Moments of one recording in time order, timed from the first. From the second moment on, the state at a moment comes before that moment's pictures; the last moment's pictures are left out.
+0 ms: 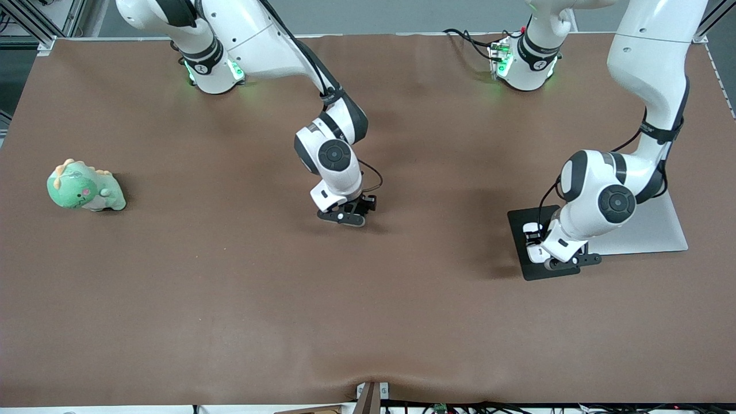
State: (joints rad) left arm -0.04 0.49 -0.09 -1.97 0.03 2.43 -0.26; right arm 0.82 0.73 -0.10 -1.67 0.17 2.38 0.84
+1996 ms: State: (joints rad) left arm 0.02 0.18 -0.11 -1.48 0.08 1.78 -0.26; right arm 0.39 0.25 -0.11 -2.19 0.17 2.26 0.33
